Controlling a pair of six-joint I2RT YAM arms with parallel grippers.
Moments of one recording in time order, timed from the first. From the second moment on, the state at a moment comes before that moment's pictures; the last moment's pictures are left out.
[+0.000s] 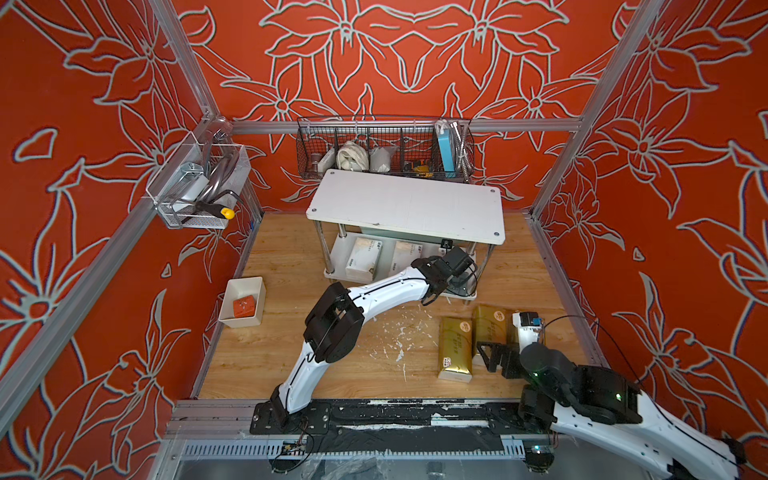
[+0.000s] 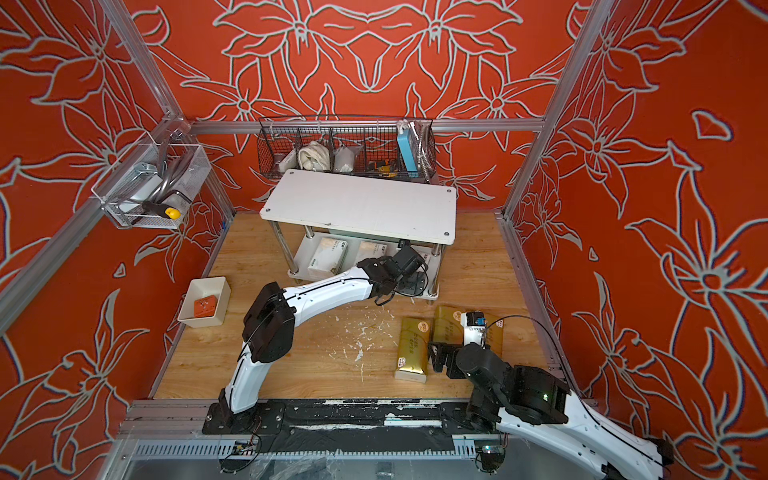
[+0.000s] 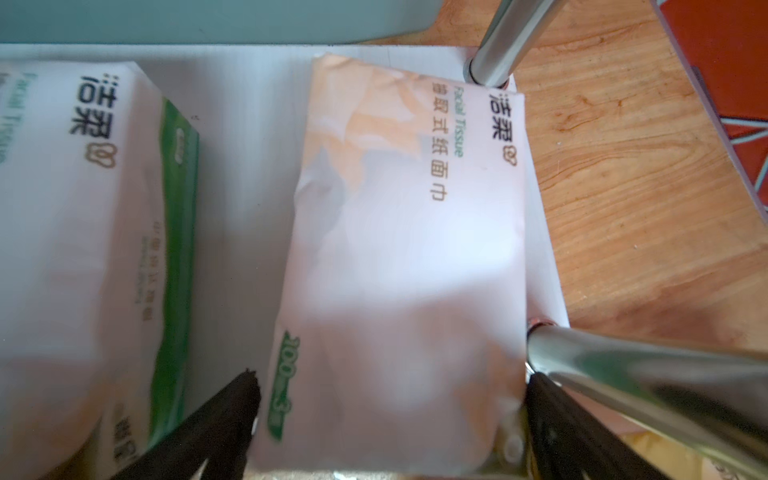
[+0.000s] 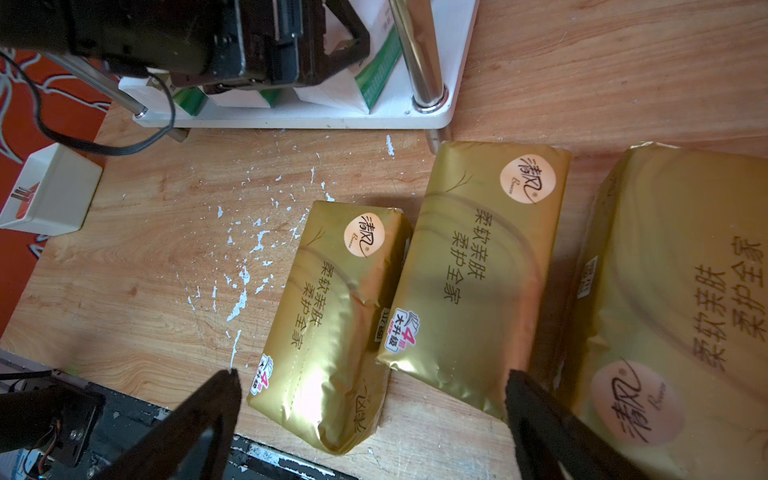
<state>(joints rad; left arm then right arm) -0.91 2.12 1.82 -0.62 -0.29 -0.62 1.11 0.29 0.59 -1.11 0.48 0.92</state>
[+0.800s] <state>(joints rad) -0.95 2.04 1.73 -0.57 -0.33 -0.62 1.11 0.29 0.59 -1.11 0.48 0.92</state>
